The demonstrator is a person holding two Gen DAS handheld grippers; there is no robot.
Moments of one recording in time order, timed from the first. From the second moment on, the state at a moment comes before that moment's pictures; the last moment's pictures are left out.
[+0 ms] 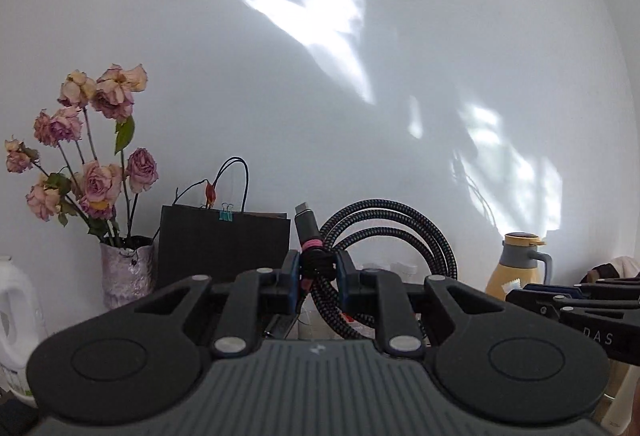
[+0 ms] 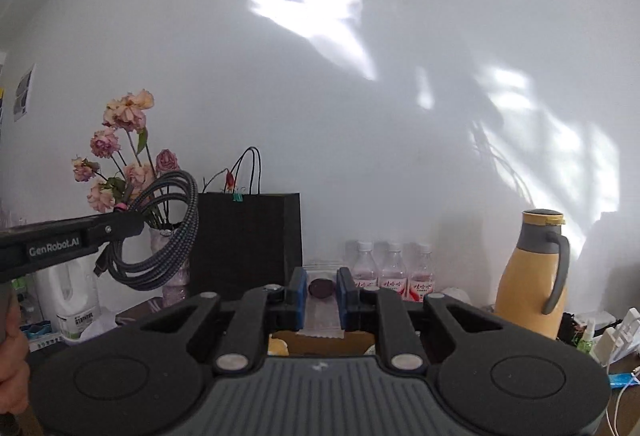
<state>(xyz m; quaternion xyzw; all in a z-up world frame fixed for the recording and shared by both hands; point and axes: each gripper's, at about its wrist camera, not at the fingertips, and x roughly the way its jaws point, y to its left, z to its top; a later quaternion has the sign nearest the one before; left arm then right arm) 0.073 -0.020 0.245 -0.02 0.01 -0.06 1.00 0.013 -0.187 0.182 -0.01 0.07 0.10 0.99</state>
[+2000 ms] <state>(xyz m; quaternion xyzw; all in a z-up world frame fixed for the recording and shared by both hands) 0.144 0.012 0.131 0.00 0.16 0.00 0.99 0.129 -0.141 0.081 -0.05 0.18 0.05 0.98</state>
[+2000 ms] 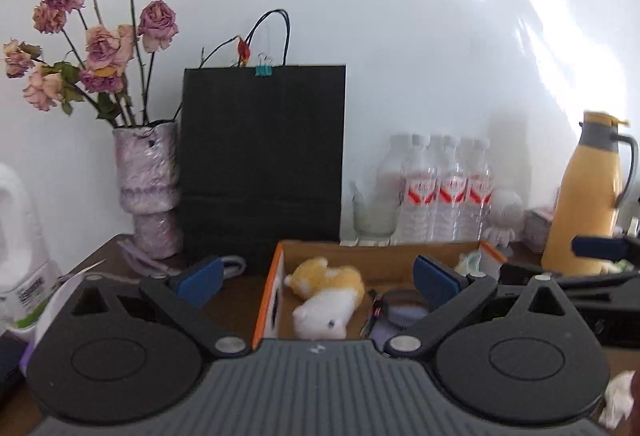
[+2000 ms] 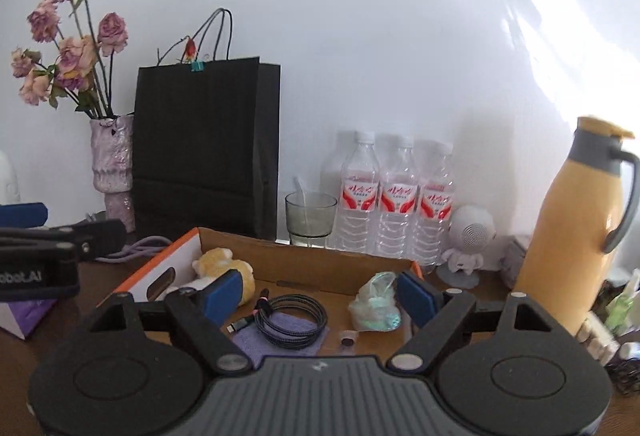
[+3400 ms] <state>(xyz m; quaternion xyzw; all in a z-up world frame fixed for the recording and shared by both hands) 0.064 0.124 0.036 0.03 0.29 -0.09 0.95 0.053 -0.003 -0.025 -0.09 0.31 0.27 0.91</state>
